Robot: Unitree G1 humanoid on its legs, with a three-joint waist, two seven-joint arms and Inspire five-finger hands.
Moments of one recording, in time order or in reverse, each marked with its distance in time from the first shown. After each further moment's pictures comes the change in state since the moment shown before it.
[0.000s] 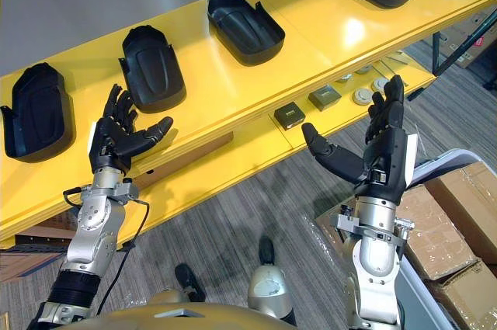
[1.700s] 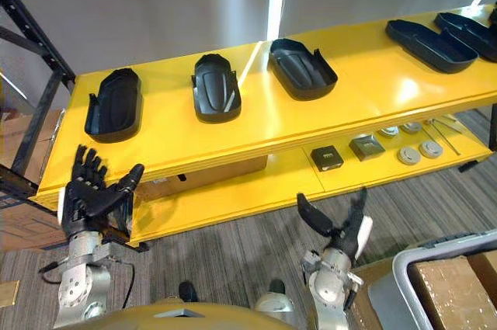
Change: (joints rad) left arm 0.466 -0.124 0.078 -0.094 0.069 -0.184 0.089; right arm 0.032 0.161 0.047 0.673 -0.110 0.018 -0.384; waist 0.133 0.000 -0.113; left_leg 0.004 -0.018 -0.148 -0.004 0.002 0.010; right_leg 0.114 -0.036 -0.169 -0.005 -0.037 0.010
